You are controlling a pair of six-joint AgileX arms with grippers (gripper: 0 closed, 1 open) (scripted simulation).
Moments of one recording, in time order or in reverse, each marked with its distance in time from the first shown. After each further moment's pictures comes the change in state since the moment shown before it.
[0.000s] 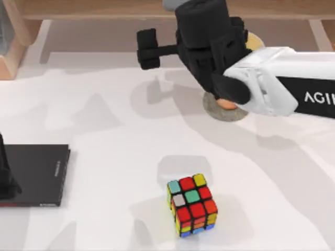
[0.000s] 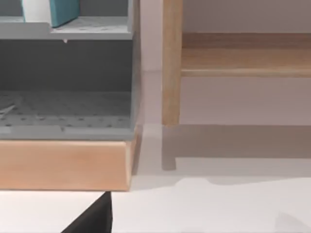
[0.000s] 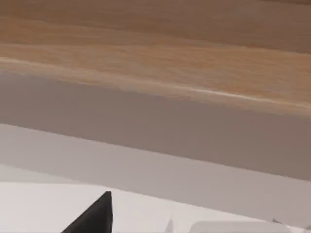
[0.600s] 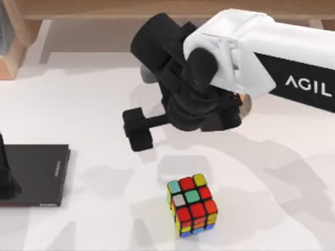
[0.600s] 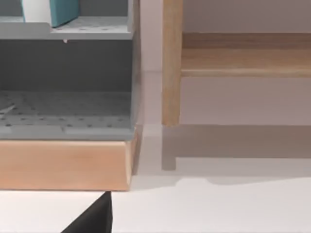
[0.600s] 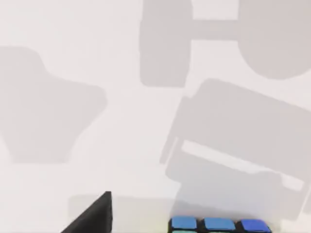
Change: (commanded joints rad) left arm 0.000 0.000 0.000 0.000 0.000 0.000; right arm 0.128 0.025 0.296 -1.104 -0.324 0.287
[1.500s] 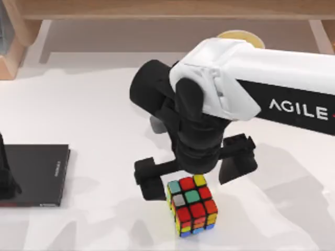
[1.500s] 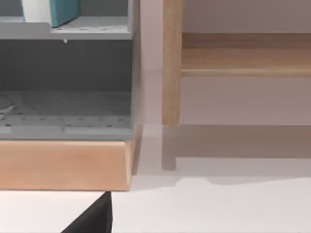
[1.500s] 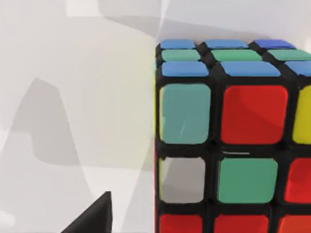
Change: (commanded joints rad) left arm 0.000 0.000 0.000 0.000 0.000 0.000; right arm 0.051 0.015 -0.076 -0.206 -0.102 0.083
